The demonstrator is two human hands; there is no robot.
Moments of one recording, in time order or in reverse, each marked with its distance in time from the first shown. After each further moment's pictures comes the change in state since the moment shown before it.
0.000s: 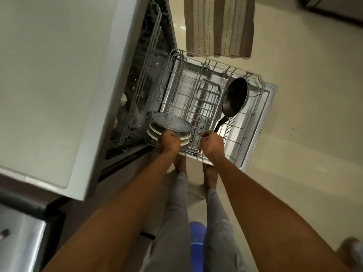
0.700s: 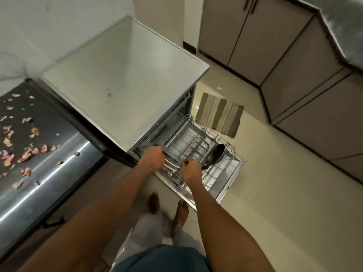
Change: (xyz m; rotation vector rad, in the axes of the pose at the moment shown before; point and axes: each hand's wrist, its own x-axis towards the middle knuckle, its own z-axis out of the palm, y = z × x) left_hand -0.244 -0.004 -0.159 0.366 0.138 0.472; right_hand -0.218 -0.053 -0.091 -0.139 -0.003 -0.375
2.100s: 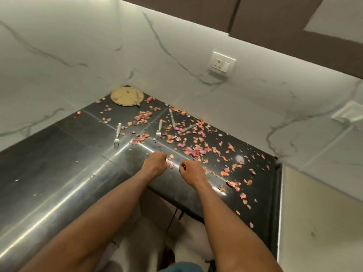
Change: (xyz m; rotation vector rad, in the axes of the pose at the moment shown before) left_hand -0.394 -0.438 -0.096 -0.495 0.825 -1.049; right_hand -0.344 -0.354 0.377 -0.879 -0.676 -1.571
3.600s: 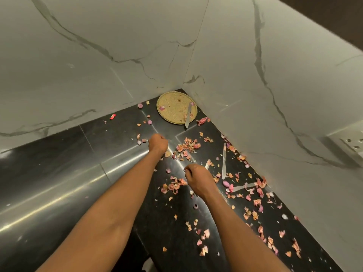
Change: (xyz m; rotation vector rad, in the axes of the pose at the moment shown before) left_hand 0.358 -0.263 -0.036 -0.892 0.318 -0.825; right_hand 0.332 -0.132 0.070 -0.158 -0.289 -0.370
